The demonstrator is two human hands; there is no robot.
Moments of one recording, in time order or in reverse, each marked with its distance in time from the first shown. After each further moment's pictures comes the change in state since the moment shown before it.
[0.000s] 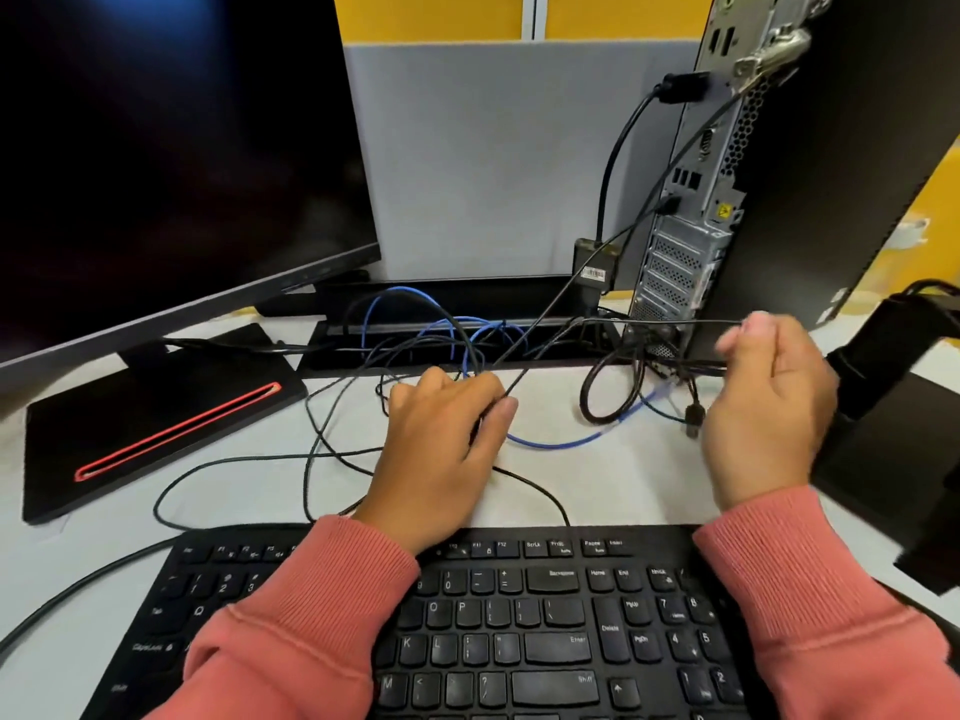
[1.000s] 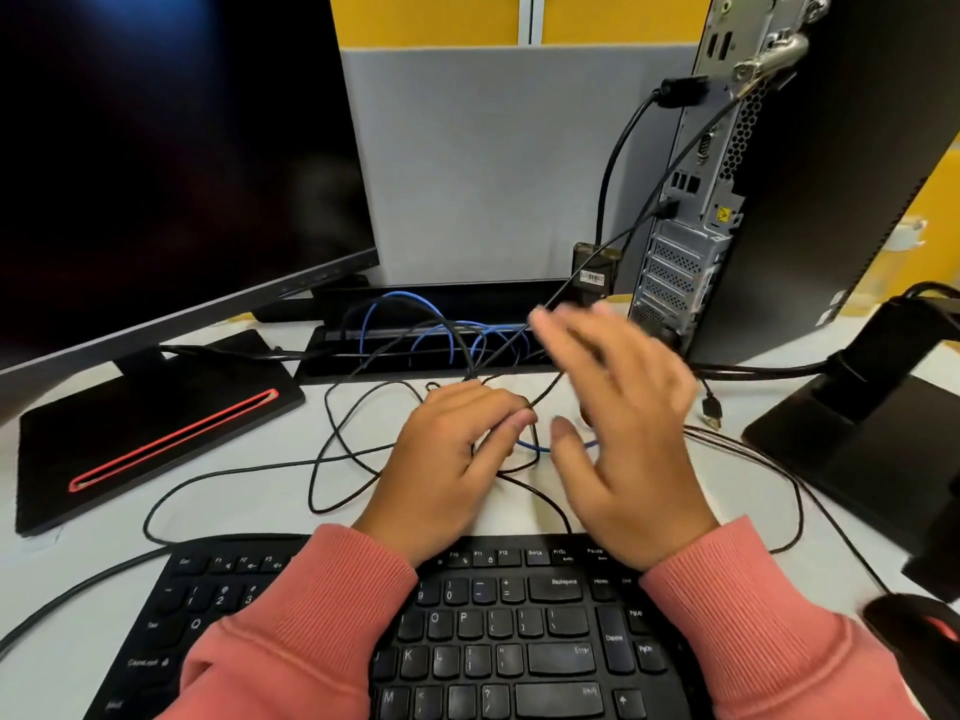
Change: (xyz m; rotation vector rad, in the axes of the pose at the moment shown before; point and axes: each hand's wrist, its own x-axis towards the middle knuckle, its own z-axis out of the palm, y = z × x) left_hand 0.002 0.001 -0.002 -0.232 0.045 0.175; right_hand -0.055 -0.030 0.014 -0.337 -0.576 -0.641
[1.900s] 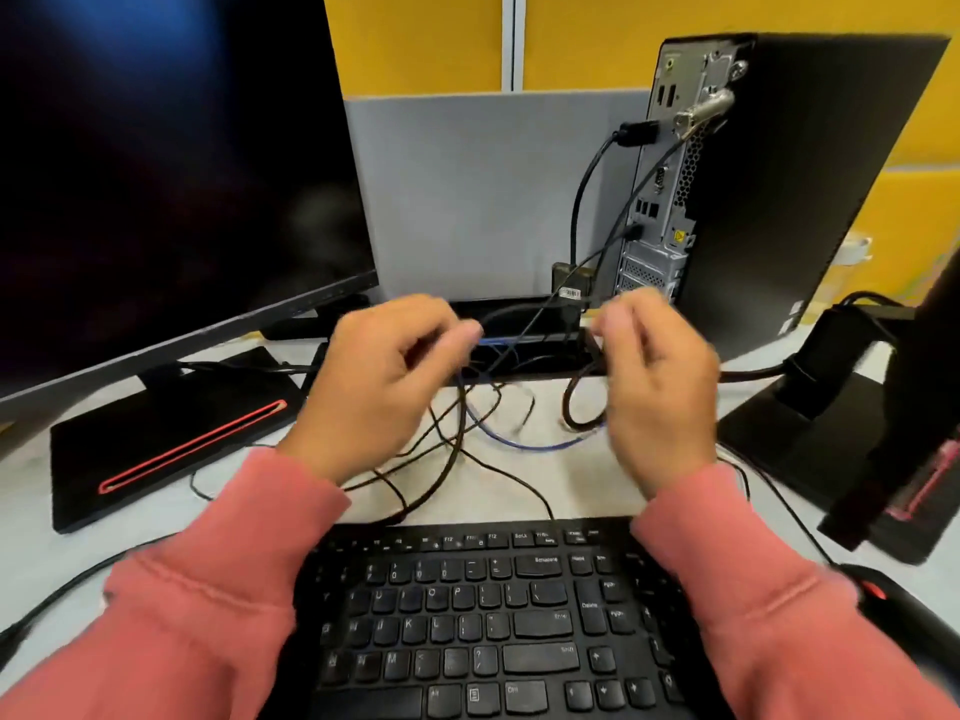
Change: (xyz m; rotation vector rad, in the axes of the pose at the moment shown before) left_hand 0.036 0.035 -0.077 0.058 0.060 0.046; right_hand 0.032 0.001 -0.034 0.402 0.349 0.265
